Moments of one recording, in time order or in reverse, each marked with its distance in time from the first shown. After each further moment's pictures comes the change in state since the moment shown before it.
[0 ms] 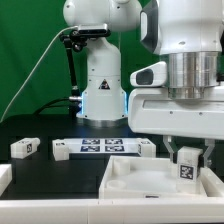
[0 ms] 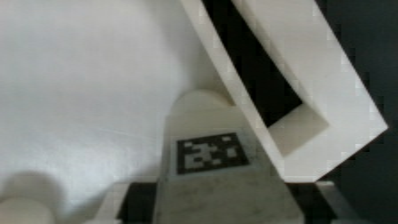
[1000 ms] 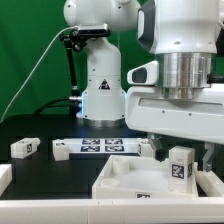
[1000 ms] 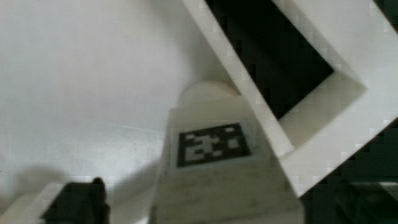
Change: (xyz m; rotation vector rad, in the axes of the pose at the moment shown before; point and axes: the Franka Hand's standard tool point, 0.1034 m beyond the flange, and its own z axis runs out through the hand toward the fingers) arm 0.007 0.011 0.000 -0.031 0.019 0.103
